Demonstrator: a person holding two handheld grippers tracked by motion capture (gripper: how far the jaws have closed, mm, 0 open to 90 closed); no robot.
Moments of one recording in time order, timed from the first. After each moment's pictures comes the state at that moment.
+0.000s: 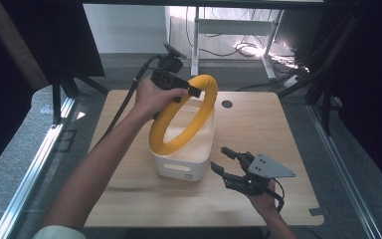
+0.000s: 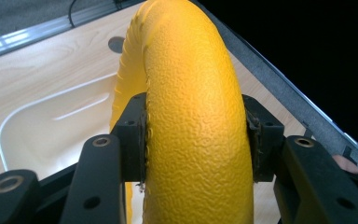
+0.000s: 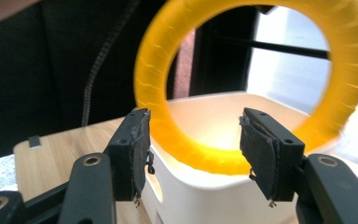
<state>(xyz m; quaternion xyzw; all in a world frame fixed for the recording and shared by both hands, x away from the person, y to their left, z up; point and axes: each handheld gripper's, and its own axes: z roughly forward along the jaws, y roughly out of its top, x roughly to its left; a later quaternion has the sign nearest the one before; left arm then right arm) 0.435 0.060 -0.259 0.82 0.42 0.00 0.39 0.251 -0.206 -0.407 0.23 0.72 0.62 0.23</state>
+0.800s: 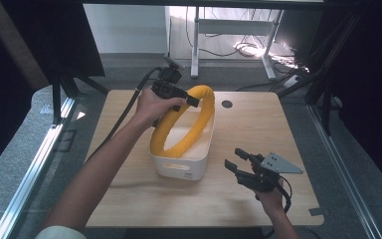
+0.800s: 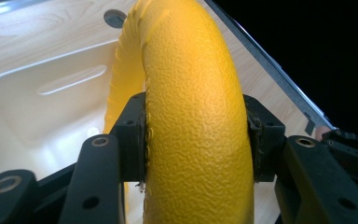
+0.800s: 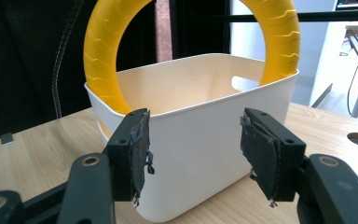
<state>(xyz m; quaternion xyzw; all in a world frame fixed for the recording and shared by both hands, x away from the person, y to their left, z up) 0.443 0.063 -0.291 0.82 0.43 -0.03 0.38 0.272 -0.243 -0.442 0.30 0.71 0.61 0.21</state>
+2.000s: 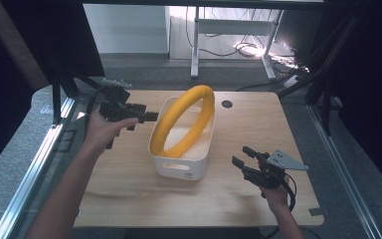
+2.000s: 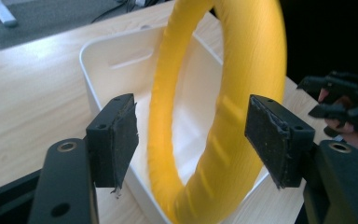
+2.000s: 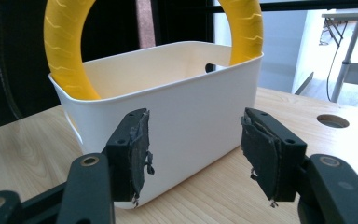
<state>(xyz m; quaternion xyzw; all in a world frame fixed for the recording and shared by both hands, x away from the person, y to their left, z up) 0.370 0.179 -0.315 0.80 0.40 0.05 0.44 0.285 -0.263 -0.453 0.33 0.70 0.59 0.22</state>
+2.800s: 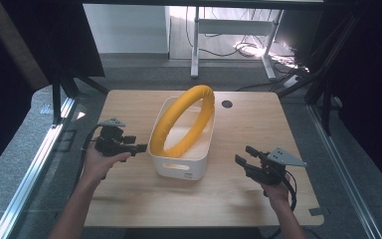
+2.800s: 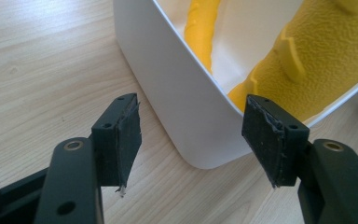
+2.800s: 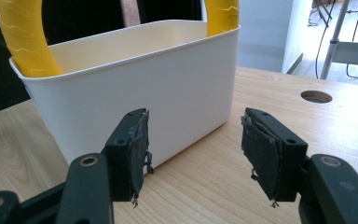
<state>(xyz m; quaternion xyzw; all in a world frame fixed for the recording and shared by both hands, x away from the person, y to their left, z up) 0.341 0.205 -0.409 0.80 0.44 0.06 0.41 0.300 -0.273 -0.467 0.36 0.71 0.57 0.21</state>
